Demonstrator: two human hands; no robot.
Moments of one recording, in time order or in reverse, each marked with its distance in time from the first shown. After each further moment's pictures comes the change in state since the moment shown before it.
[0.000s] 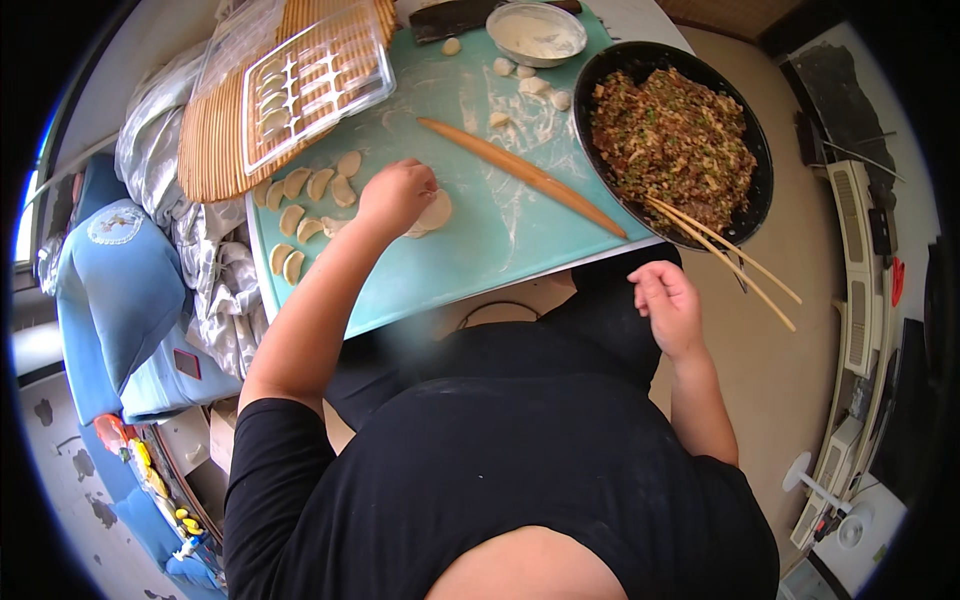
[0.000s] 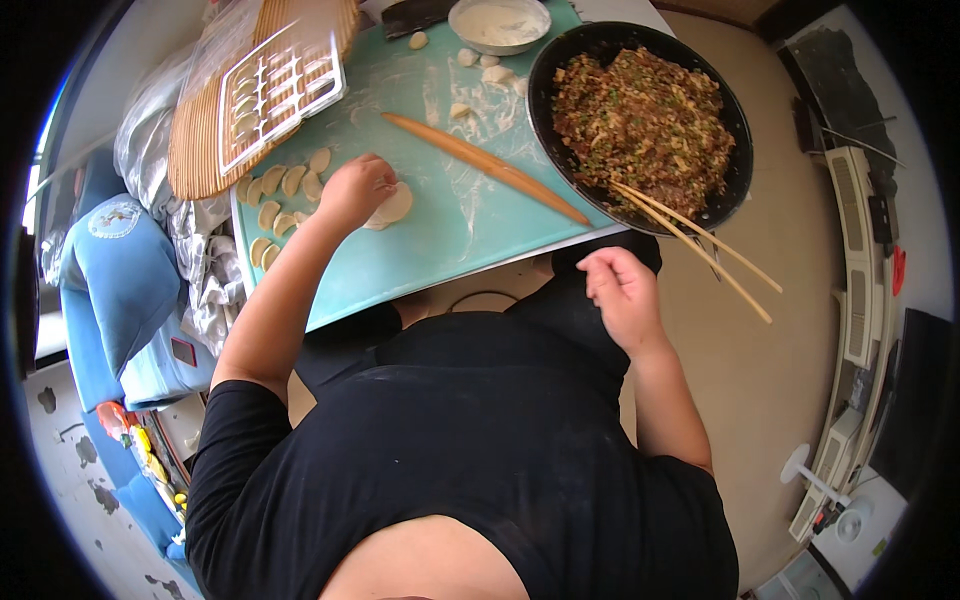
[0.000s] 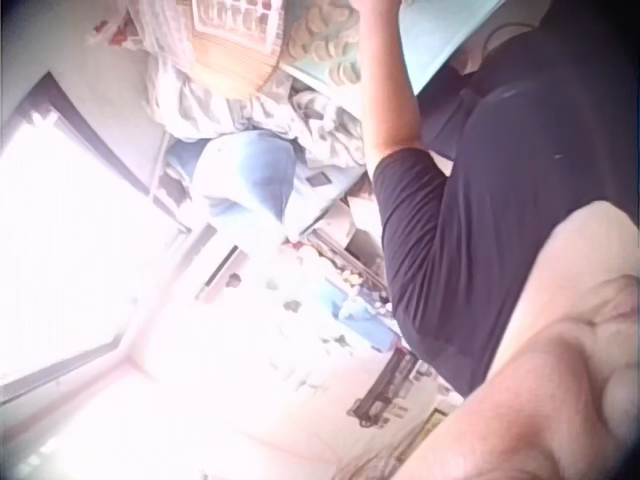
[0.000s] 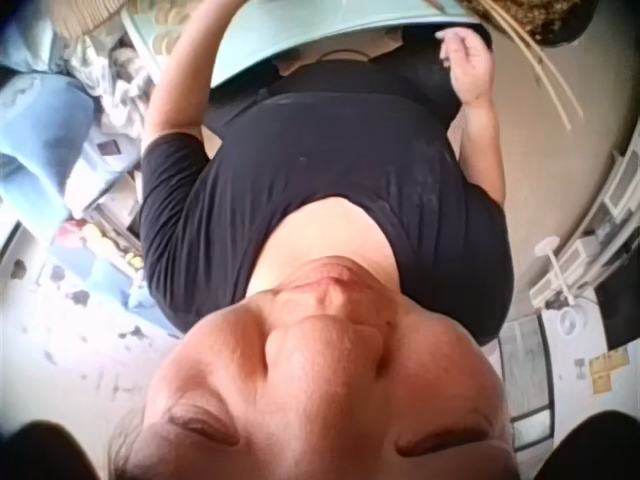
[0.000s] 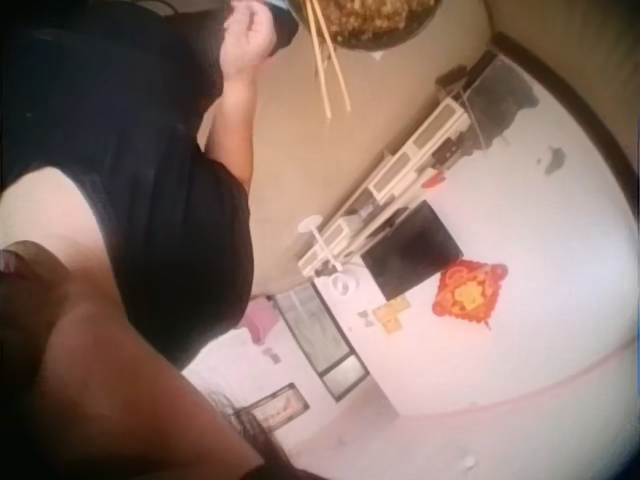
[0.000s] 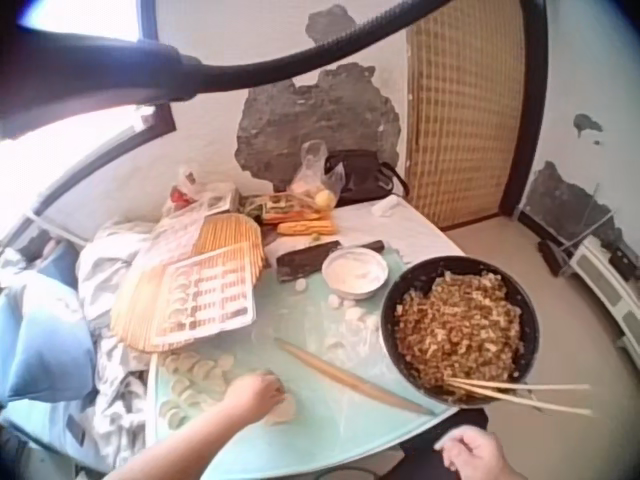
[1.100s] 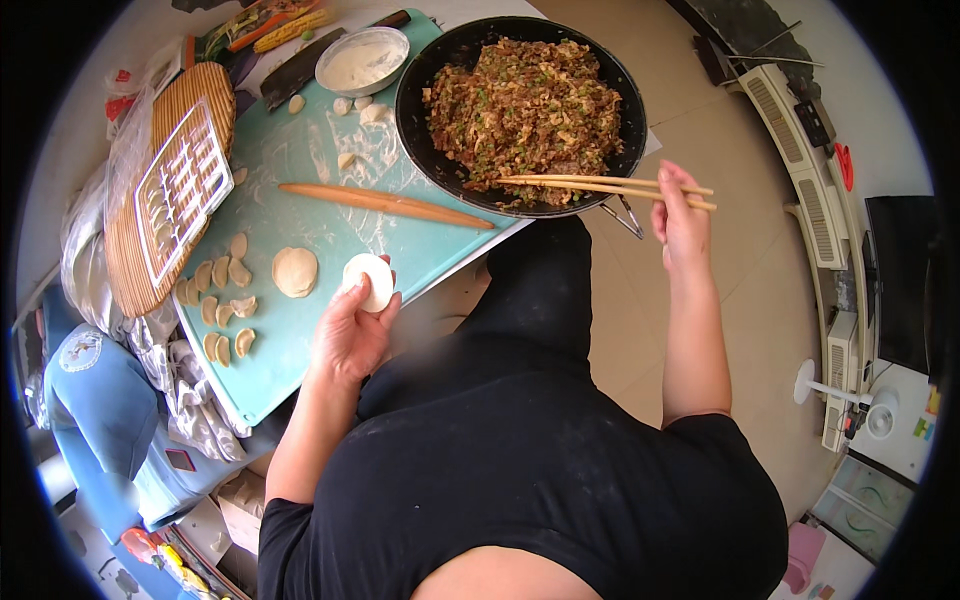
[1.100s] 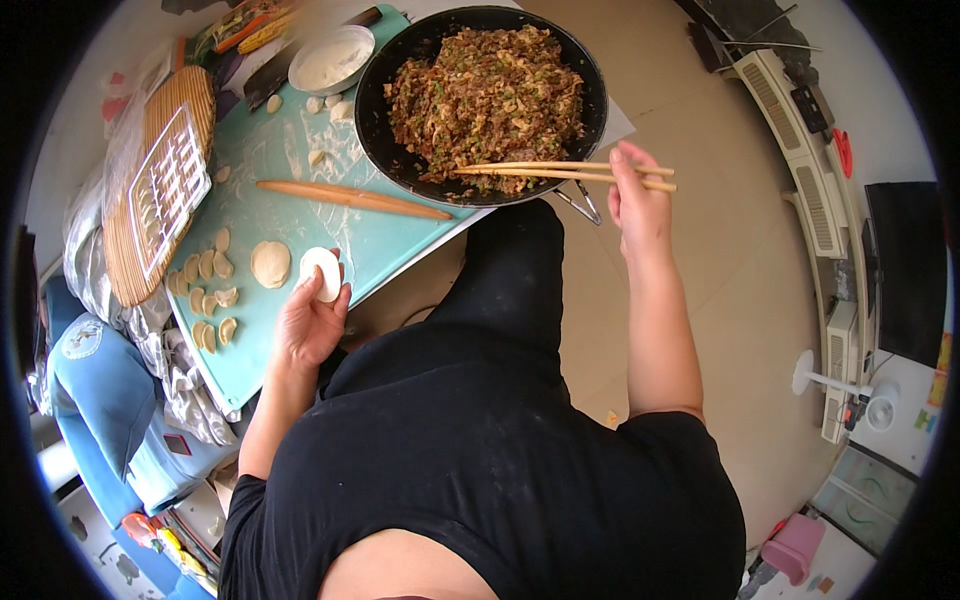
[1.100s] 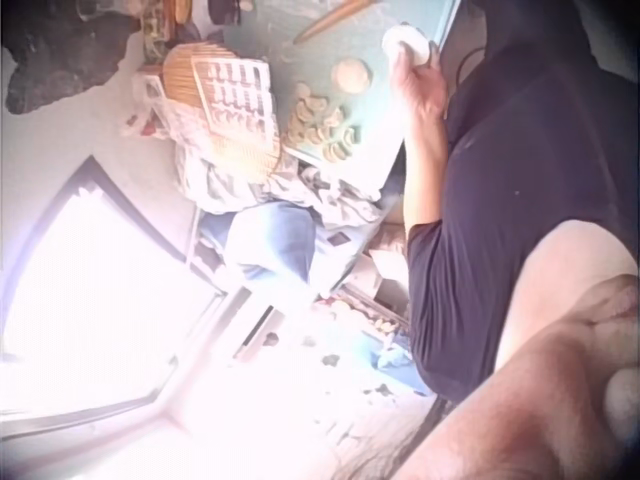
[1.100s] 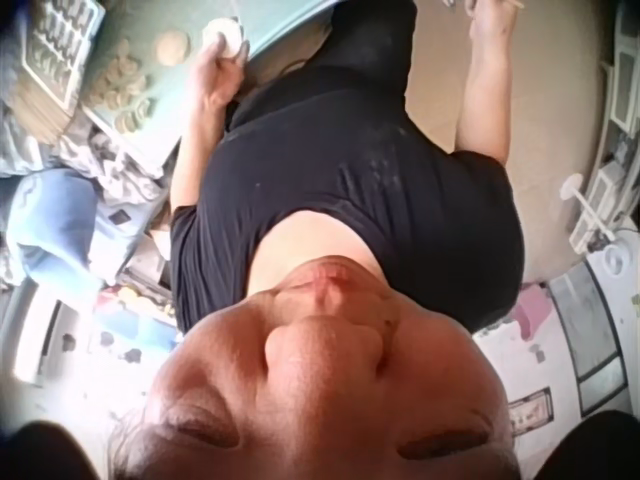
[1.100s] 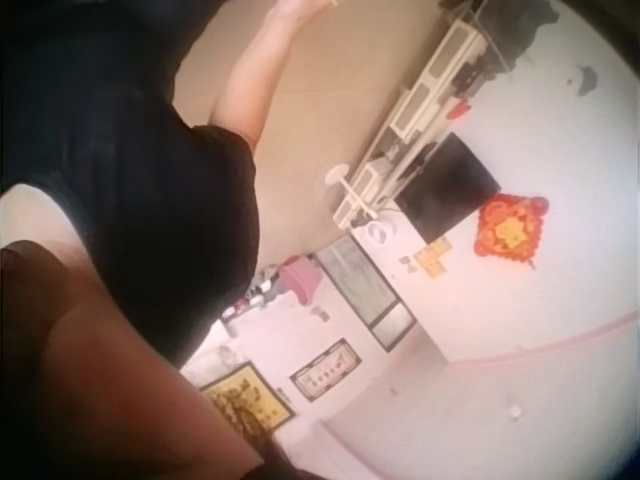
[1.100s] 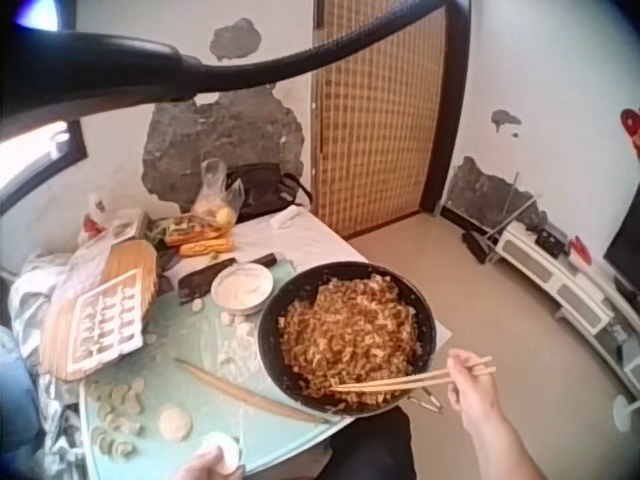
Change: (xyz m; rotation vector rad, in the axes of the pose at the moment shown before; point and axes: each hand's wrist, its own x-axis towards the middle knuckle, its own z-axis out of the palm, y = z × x) left_hand -0.066 0.135 0.026 -2.135 -0.099 -0.625; right_hand 0.014 -0.026 -0.140 0.137 0.655 -0.001
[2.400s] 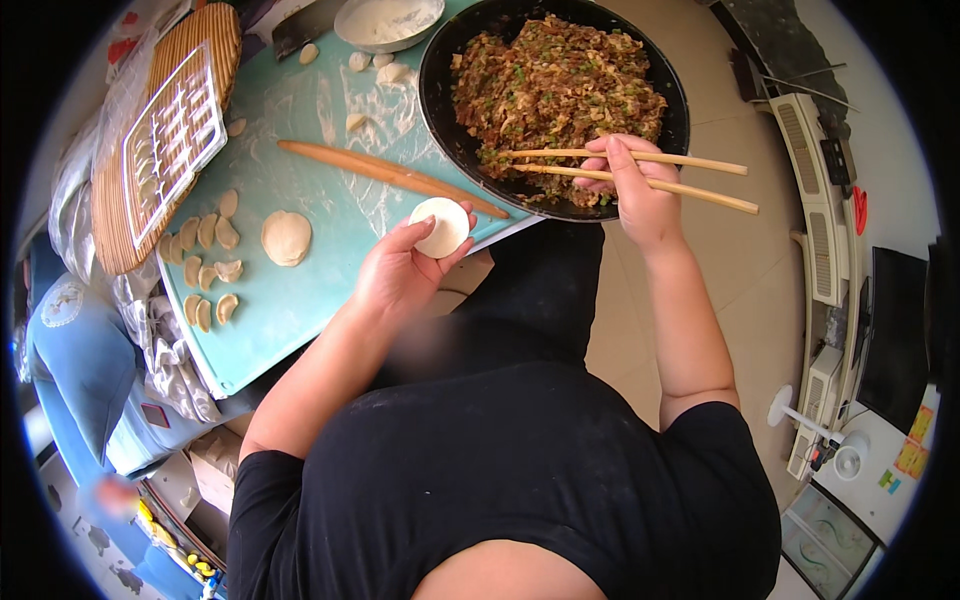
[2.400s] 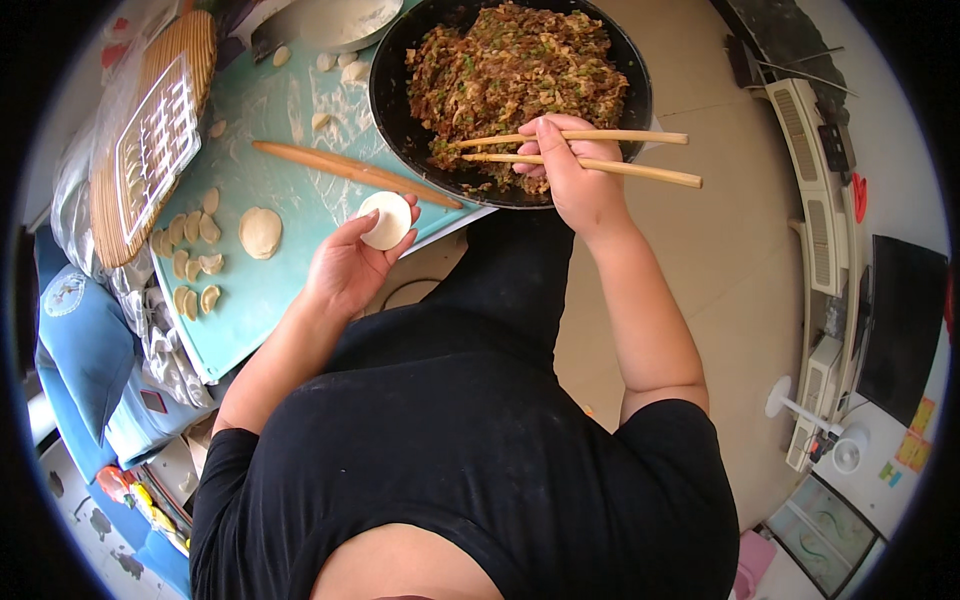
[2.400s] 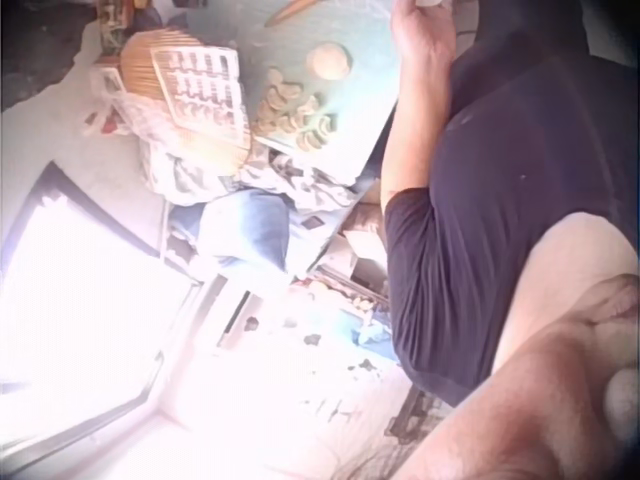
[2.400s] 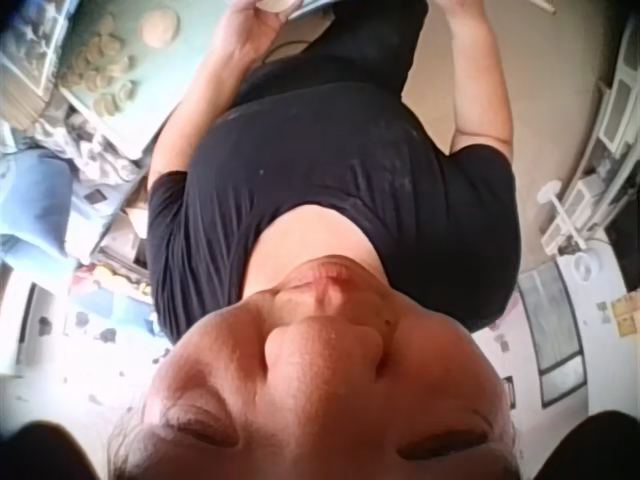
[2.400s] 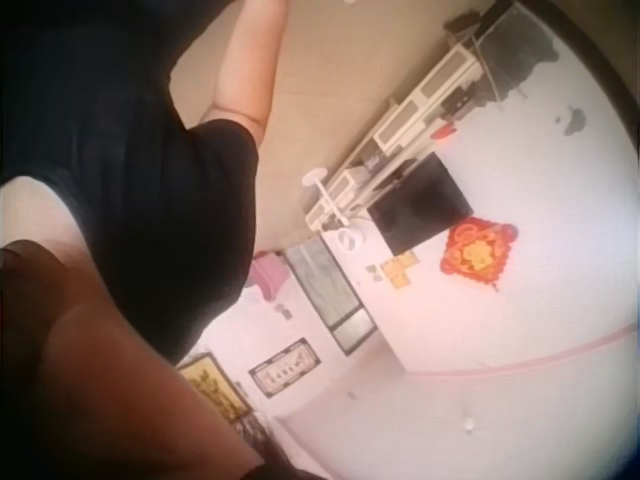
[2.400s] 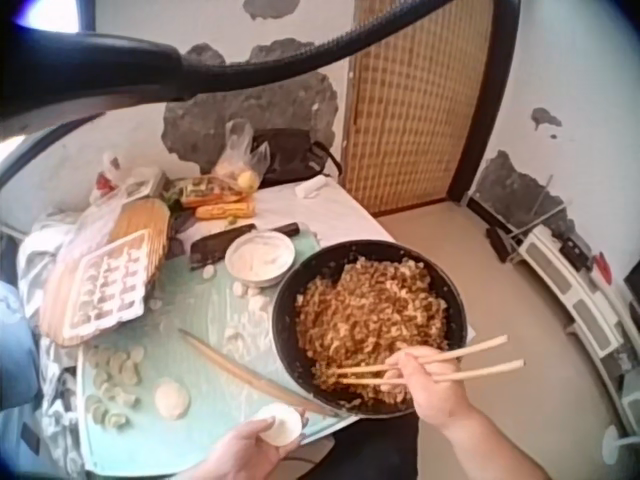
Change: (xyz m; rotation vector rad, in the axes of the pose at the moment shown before) left_hand 0.055 -0.029 0.044 -0.066 -0.092 -0.128; right_hand 0.016 0.003 0.082 -0.108 -0.505 -0.185
